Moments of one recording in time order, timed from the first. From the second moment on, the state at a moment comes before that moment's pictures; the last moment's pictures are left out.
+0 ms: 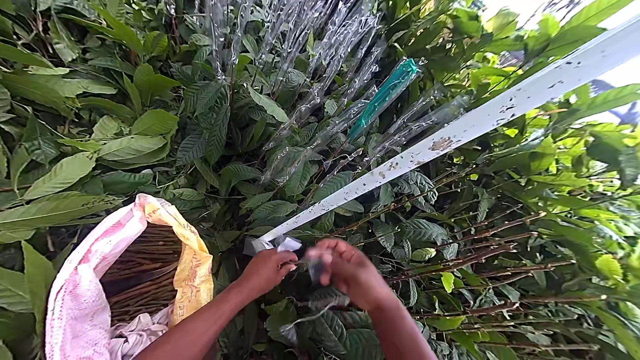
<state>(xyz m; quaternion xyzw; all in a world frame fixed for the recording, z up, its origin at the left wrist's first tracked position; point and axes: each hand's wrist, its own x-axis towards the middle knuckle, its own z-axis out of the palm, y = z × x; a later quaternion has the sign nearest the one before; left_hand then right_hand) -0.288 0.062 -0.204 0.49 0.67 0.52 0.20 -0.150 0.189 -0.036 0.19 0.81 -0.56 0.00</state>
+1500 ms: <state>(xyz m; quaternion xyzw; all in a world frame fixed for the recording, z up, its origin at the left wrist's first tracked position) -0.273 0.076 -0.173 0.50 0.65 0.54 0.18 -0.142 0.188 -0.017 0.24 0.93 -0.25 0.10</state>
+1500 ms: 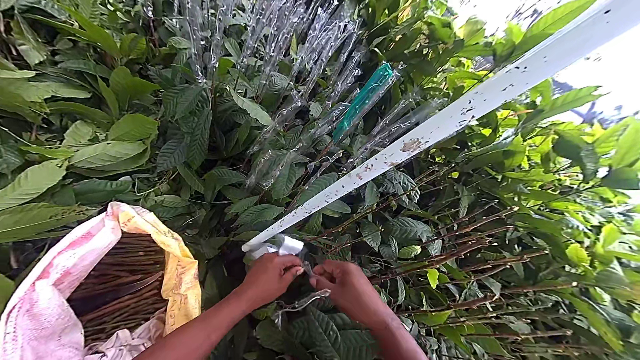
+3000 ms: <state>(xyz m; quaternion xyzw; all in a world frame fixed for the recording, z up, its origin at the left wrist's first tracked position) -0.262 0.078 -0.179 0.39 0.59 0.69 0.17 -0.159 0.192 -0.106 0.30 0.82 -0.46 -0.14</state>
